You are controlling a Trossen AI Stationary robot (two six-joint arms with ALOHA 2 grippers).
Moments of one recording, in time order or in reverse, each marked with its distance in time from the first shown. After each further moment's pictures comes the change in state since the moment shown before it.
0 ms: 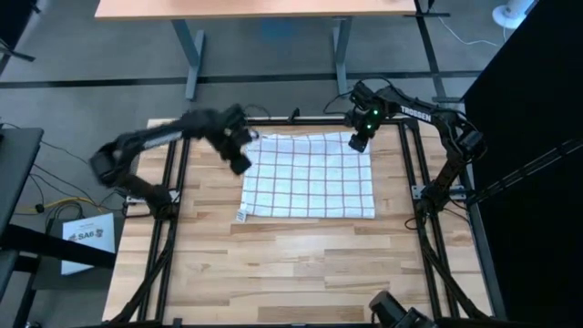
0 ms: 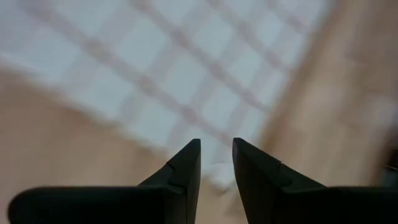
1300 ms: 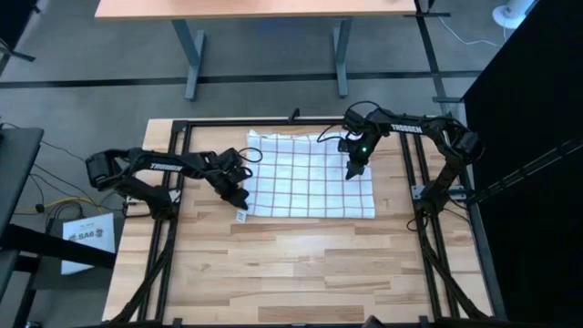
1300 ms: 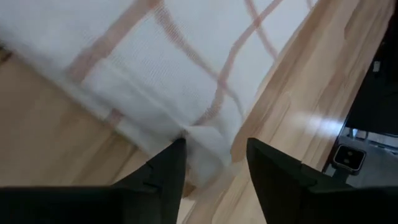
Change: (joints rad) left arm -0.104 0.048 -0.420 0.544 0.175 -0.400; right arm 0.136 0.001 -0.198 0.096 -0.146 0.034
